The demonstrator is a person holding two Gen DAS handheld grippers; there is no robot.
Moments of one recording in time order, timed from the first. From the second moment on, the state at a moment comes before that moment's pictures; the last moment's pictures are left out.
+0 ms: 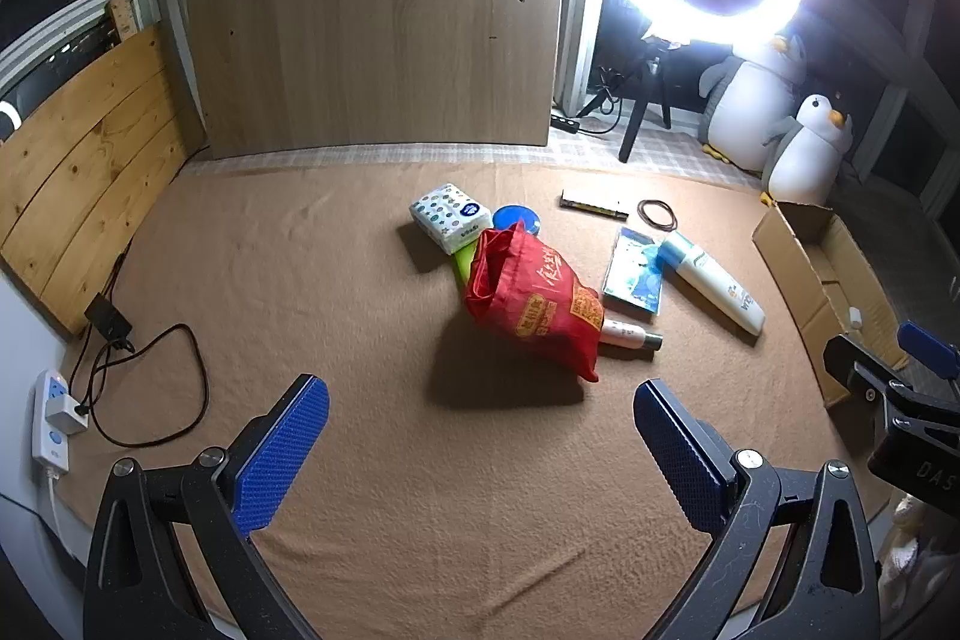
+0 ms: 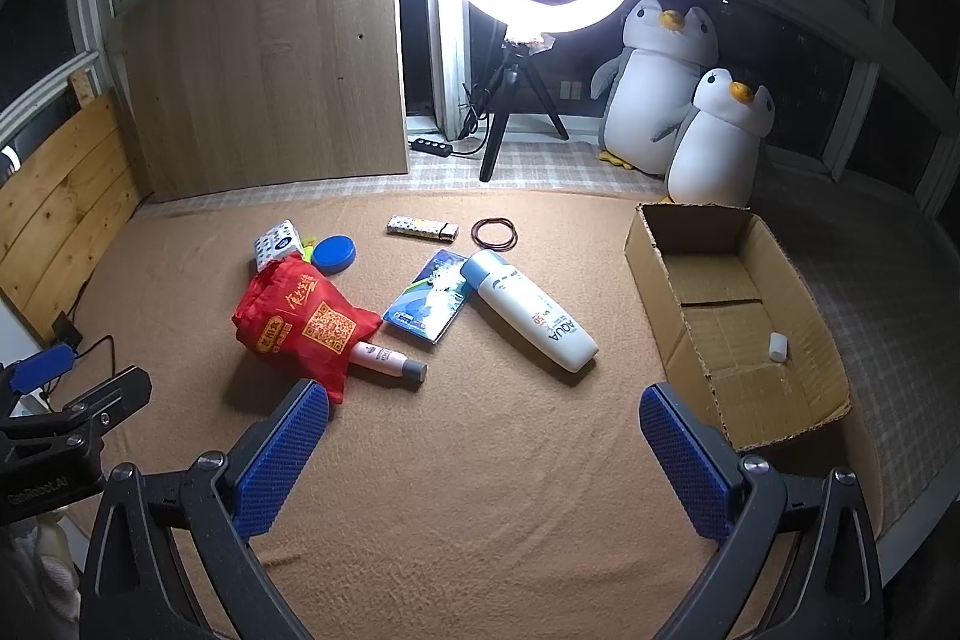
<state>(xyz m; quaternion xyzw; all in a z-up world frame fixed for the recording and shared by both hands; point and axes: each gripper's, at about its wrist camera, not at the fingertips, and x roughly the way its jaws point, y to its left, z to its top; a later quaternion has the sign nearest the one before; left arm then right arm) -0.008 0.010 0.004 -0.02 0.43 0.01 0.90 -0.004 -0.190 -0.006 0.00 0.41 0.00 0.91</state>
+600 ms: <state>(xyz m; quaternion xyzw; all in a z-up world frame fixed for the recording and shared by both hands) -0.009 0.010 0.007 -0.02 0.43 0.01 0.90 -0.006 -0.189 -0.007 0.00 0.41 0.00 0.91</state>
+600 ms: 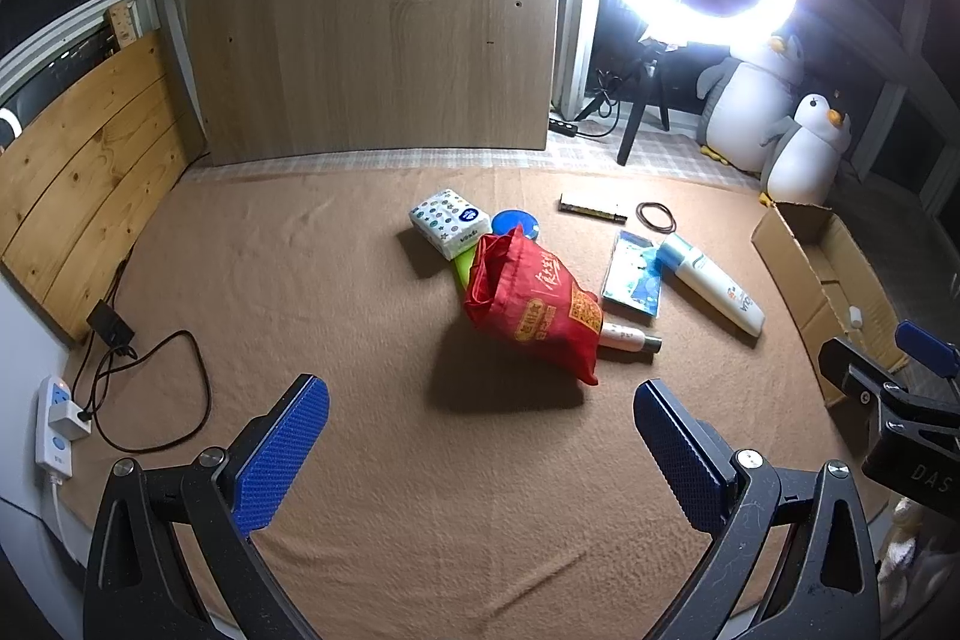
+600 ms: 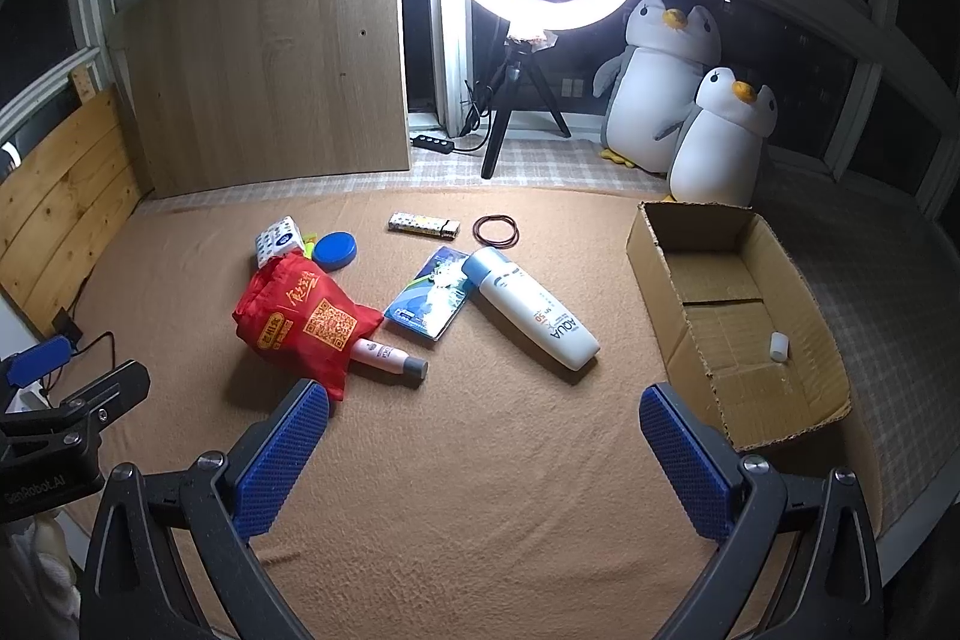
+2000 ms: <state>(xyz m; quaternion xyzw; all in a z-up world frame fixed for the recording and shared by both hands) 0.003 0.012 -0.005 -0.01 0.43 0.01 0.90 -0.002 -0.191 -0.019 0.01 0.42 0.00 0.91</state>
